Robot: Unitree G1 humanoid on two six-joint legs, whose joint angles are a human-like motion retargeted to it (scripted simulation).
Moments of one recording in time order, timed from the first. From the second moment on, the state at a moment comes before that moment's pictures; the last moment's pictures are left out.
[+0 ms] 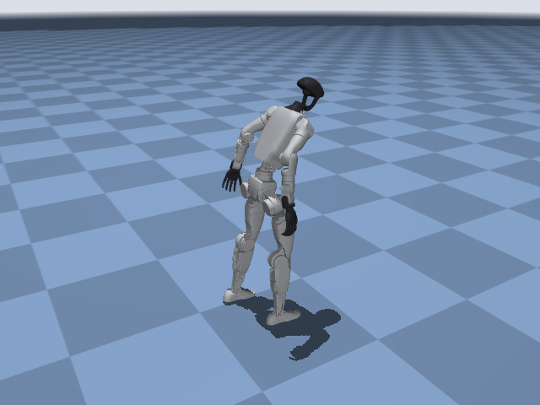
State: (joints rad) left arm 0.29 0.42 -0.20 0.86 0.01 0.00 0.21; right arm 0.34 -0.44 0.22 0.73 -0.04 0.05 -0.26; waist 0.00 0.00 0.42; left_leg -0.06 -0.02 0.07 0.11 -0.12 -0.06; right_leg -0.25 -0.13 0.00 0.14 -0.09 0.12
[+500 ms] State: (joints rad) left arm 0.19 0.42 -0.18 0.86 0.02 -0.01 0.26; right arm 0.09 -0.47 0.19 0.61 0.04 0.02 -0.38; waist 0.10 -0.06 0.34; left_leg -0.09 0.02 0.07 0.11 -0.15 -0.02; right_leg -0.13 -0.11 0.07 0.11 -0.01 0.25
